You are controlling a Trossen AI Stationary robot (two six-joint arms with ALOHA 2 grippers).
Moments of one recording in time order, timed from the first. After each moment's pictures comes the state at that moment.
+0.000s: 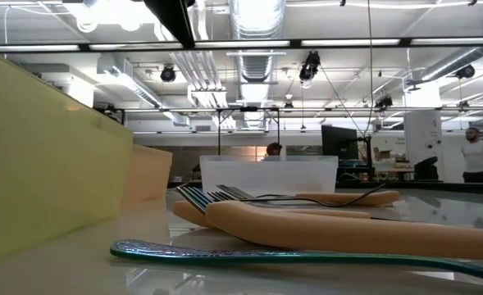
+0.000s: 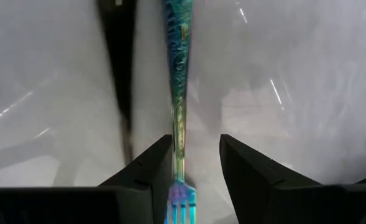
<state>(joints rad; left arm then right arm) -0.35 1.71 1.59 -1.07 -0.36 -0.29 0.86 1.75 1.02 -0.88 -0.23 1.46</state>
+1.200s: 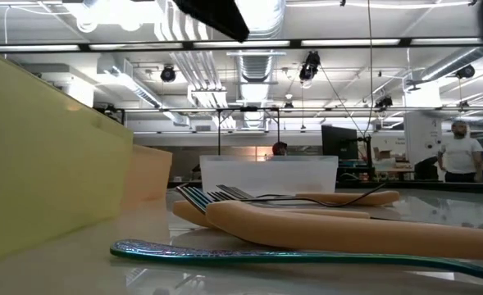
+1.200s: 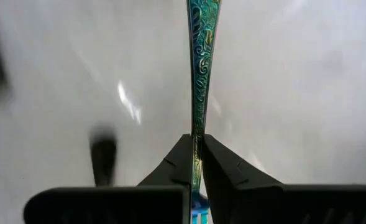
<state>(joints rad) -0.36 1.71 1.42 -0.57 -0.54 -0.09 0.83 1.59 1.05 -1.05 0.33 1.48</state>
